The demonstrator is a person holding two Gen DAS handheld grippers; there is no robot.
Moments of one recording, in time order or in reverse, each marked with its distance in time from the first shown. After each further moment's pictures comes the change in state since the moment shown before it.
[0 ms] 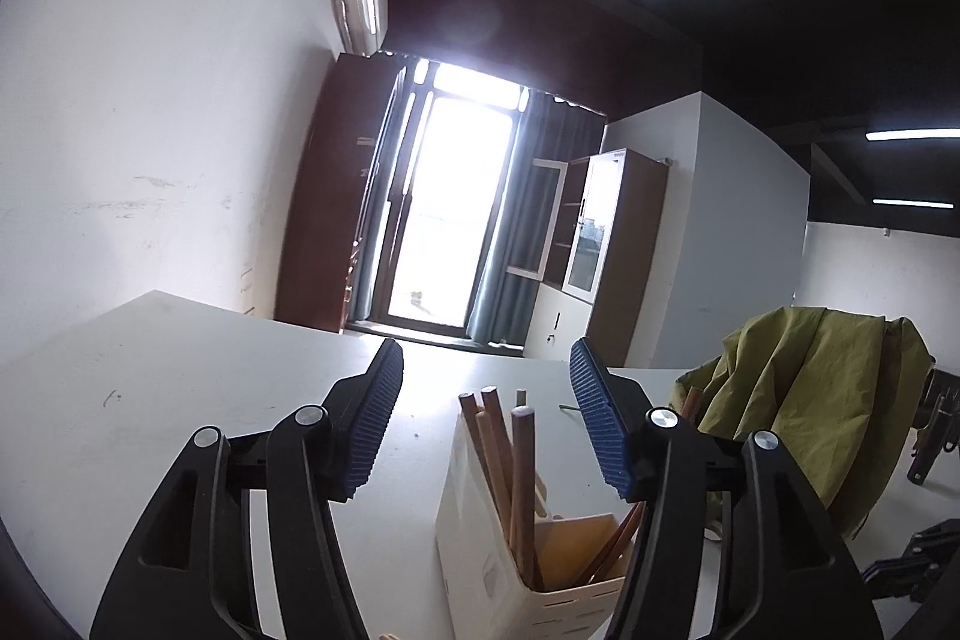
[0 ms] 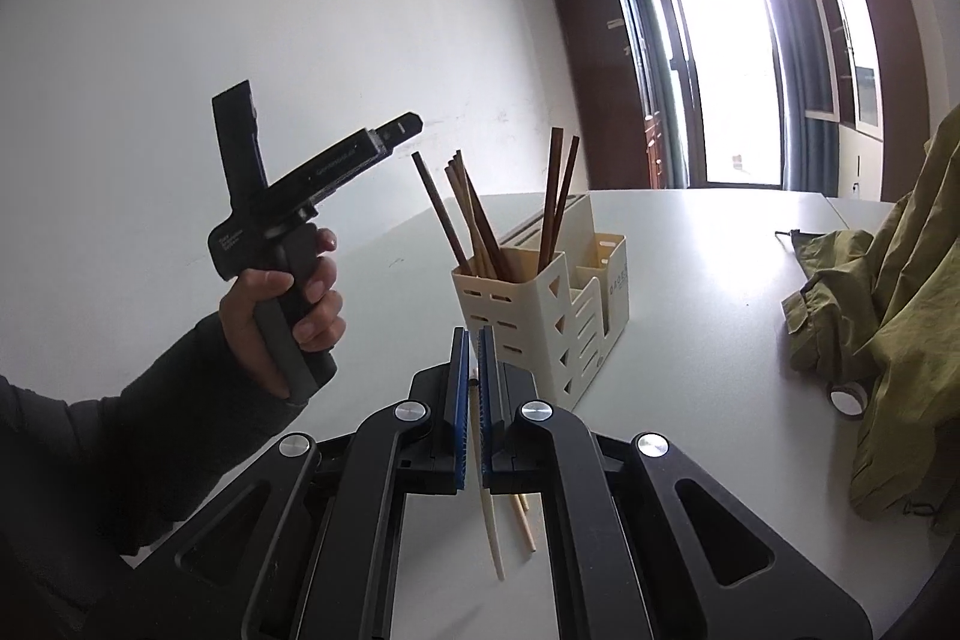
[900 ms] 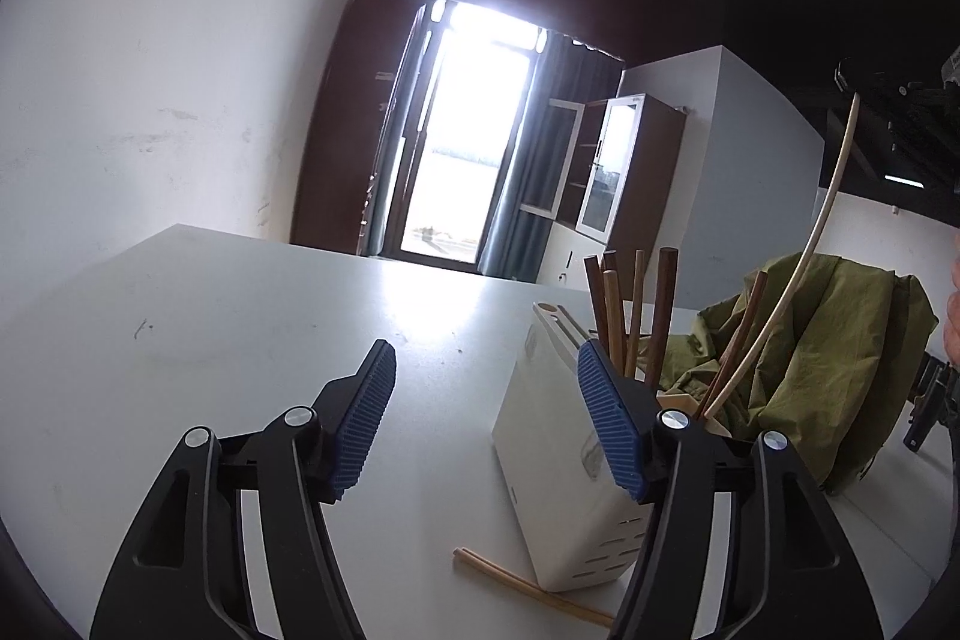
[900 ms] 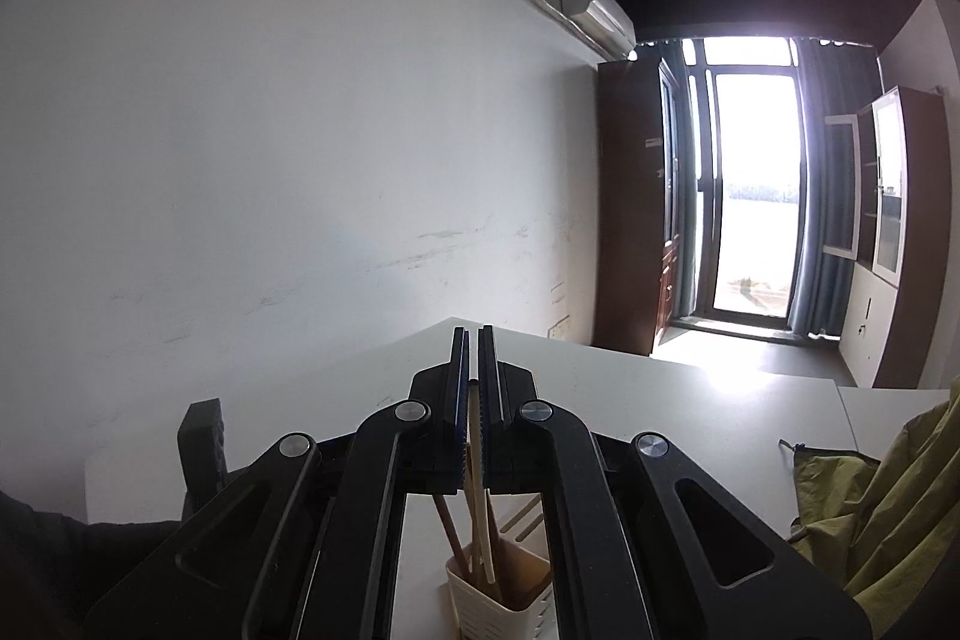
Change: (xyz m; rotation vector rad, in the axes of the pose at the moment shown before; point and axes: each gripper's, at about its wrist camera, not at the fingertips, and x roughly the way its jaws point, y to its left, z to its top) left arm -0.014 0.061 -0.031 -0.024 0.150 0.010; right arm 0.054 0.017 0.178 -0.177 -0.197 0.004
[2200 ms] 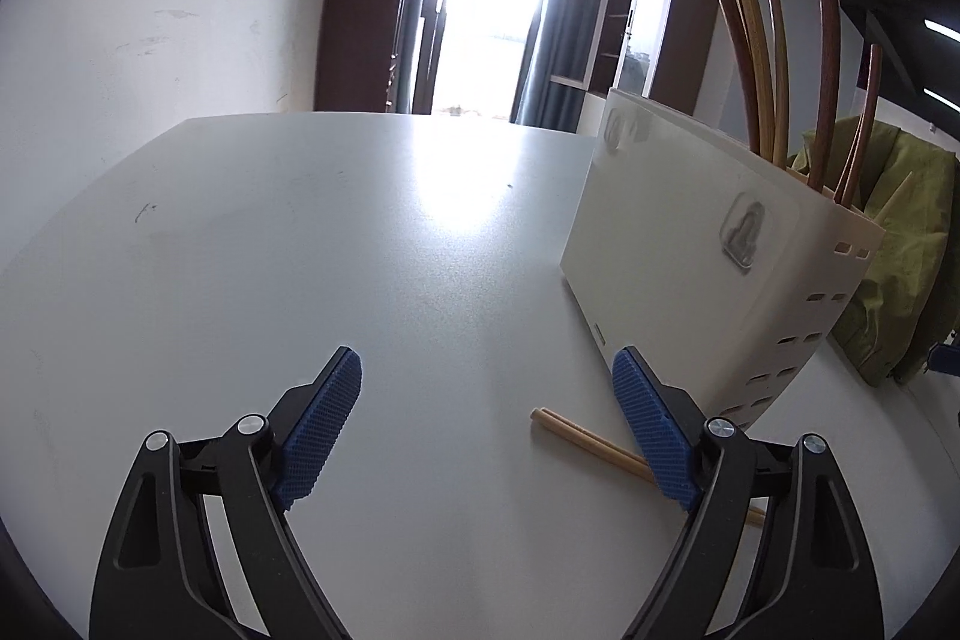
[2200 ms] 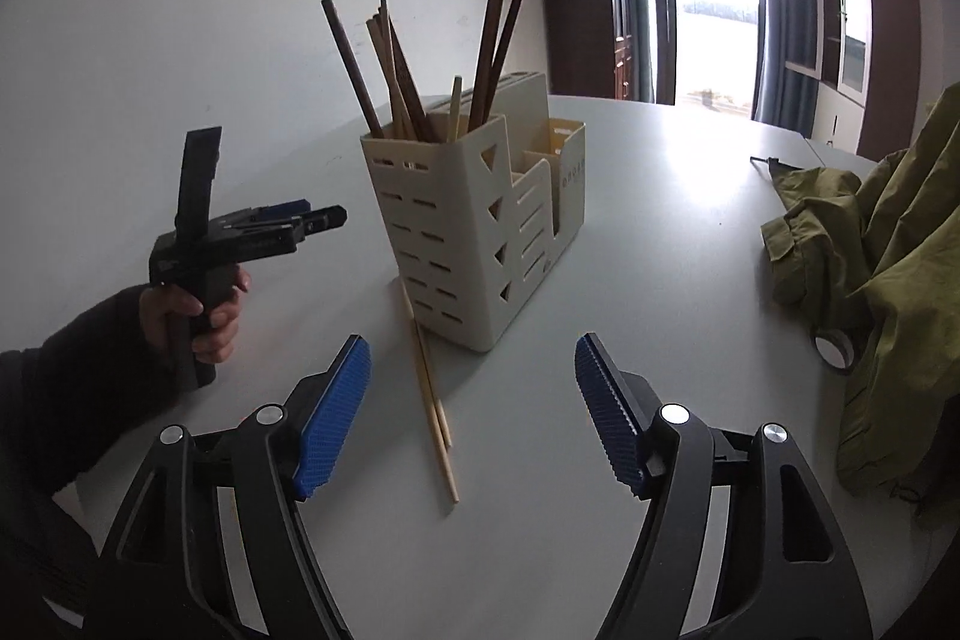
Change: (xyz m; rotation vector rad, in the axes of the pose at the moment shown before) left arm 0.057 0.026 -0.077 0.048 0.328 0.081; right arm -0.042 -0.009 -0.222 0.143 0.475 -0.096
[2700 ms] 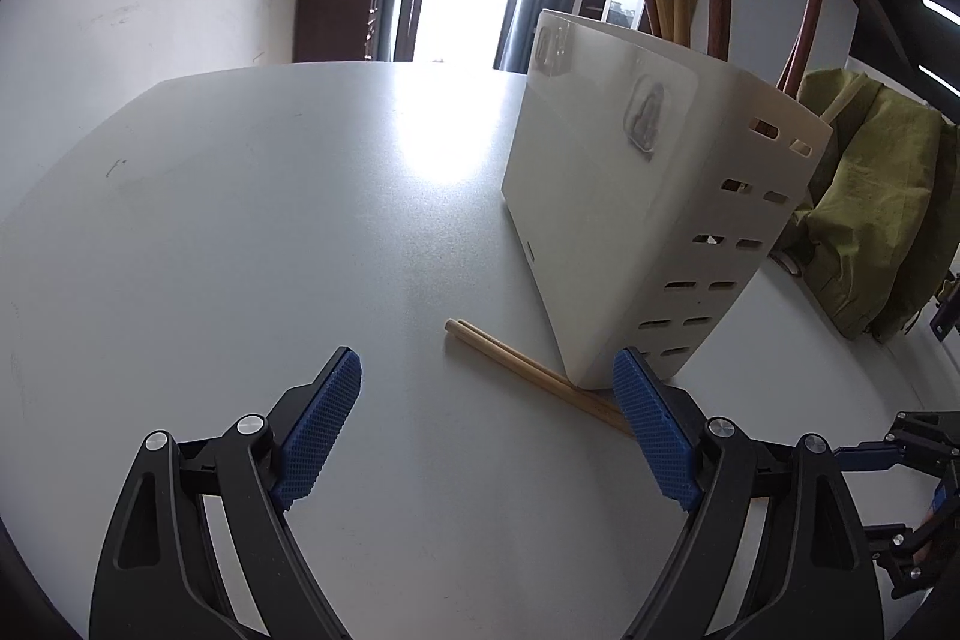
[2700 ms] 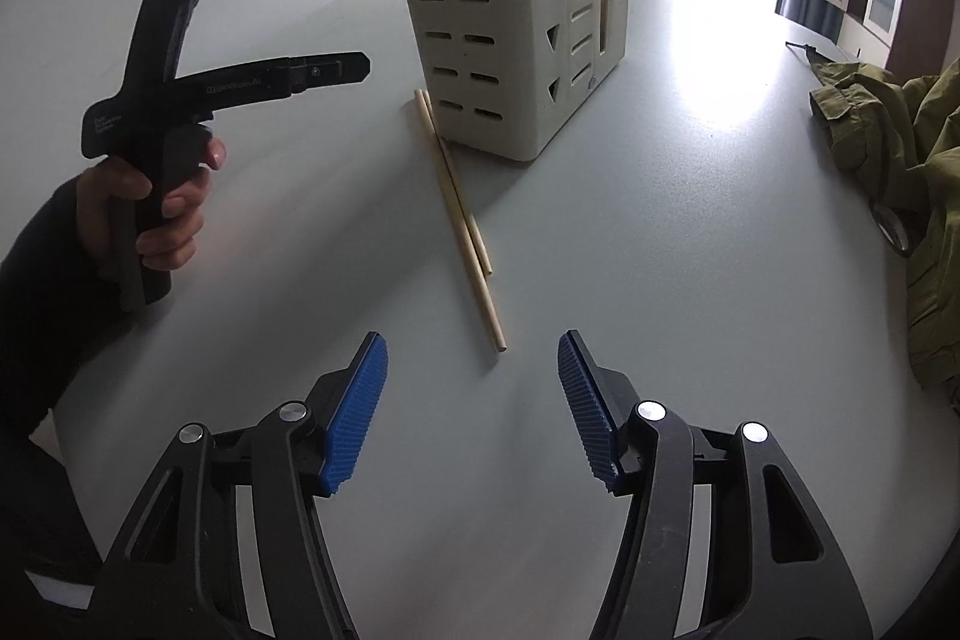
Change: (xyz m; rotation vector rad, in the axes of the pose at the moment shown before) left arm -0.010 -0.032 -0.030 0.014 0.124 -0.038; right arm 0.045 0.028 -0.051 -0.014 0.262 0.003
